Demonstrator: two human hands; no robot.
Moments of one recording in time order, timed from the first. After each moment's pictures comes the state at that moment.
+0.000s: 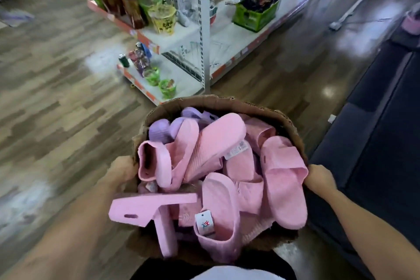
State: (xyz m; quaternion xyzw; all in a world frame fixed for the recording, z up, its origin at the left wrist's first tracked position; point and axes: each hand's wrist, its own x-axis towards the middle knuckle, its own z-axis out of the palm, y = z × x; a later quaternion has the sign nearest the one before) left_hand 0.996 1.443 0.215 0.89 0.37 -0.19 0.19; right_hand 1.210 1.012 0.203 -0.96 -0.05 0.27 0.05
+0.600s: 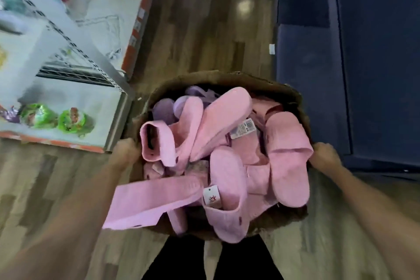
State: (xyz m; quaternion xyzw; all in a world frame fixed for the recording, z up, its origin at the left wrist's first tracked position) left_hand 1.368 1.464 0.092 0.91 0.19 -0.30 0.20; right_hand 1.299 0.998 0.096 -0.90 0.27 0.29 0.16
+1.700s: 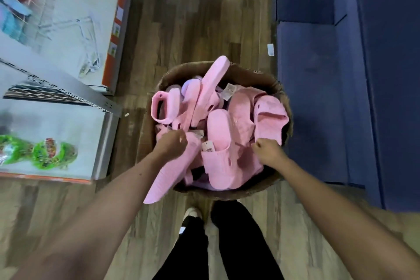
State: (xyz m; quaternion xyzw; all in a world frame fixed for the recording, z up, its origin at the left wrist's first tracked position) left_hand 1.535 1.358 0.039 0.90 0.03 -0.36 0.23; right_hand 1.472 1.101 0.030 -0.88 0.21 0.33 0.26
